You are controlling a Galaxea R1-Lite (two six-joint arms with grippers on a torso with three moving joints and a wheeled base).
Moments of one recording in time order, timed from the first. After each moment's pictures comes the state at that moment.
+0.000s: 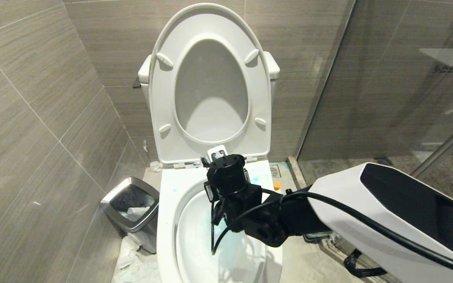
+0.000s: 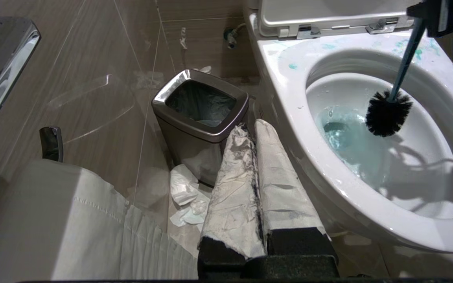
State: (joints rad) left arm 0.00 0.00 0.00 0.00 0.00 0.00; right arm 0.85 2.37 -1.53 -0.53 -0.60 -0.01
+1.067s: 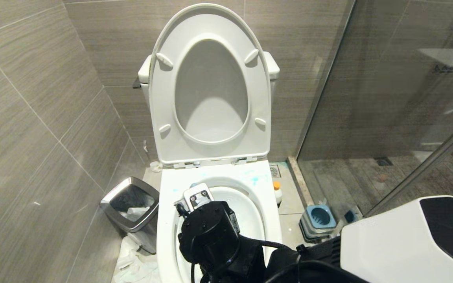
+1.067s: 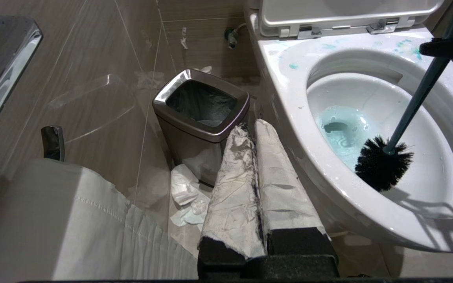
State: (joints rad) left arm 0.00 0.00 0.00 0.00 0.00 0.00; right arm 1.09 2.21 -1.23 -0.59 -0.60 0.15
